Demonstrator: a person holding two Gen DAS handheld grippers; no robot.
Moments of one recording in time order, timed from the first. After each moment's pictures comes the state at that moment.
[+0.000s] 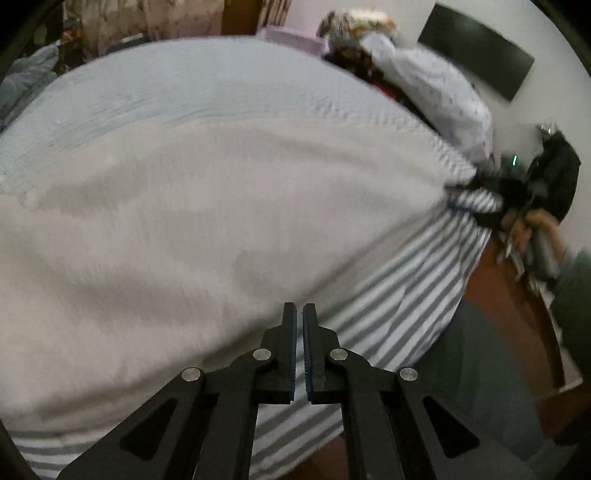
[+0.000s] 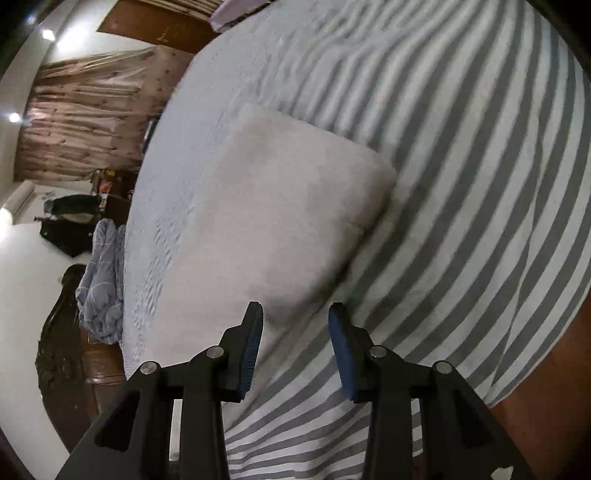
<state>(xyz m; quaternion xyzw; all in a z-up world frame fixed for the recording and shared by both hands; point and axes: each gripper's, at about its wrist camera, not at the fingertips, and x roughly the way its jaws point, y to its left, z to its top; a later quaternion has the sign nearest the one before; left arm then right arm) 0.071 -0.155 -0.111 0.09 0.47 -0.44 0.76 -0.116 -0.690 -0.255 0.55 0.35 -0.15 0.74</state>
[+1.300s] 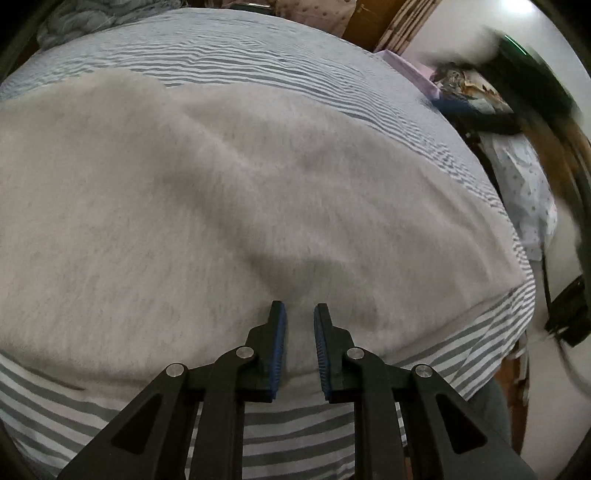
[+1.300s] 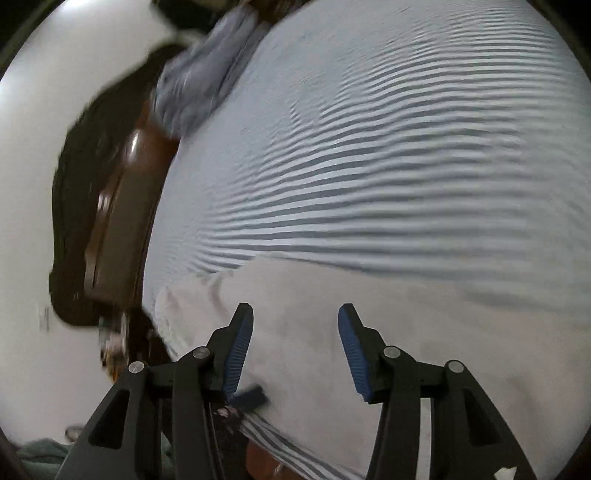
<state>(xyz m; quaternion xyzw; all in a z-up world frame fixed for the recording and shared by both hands) 0.120 -0.091 -0.151 -0.04 0.53 -0.28 0.80 0.266 -0.467 -0.128 0.28 0.56 0.23 0.75</state>
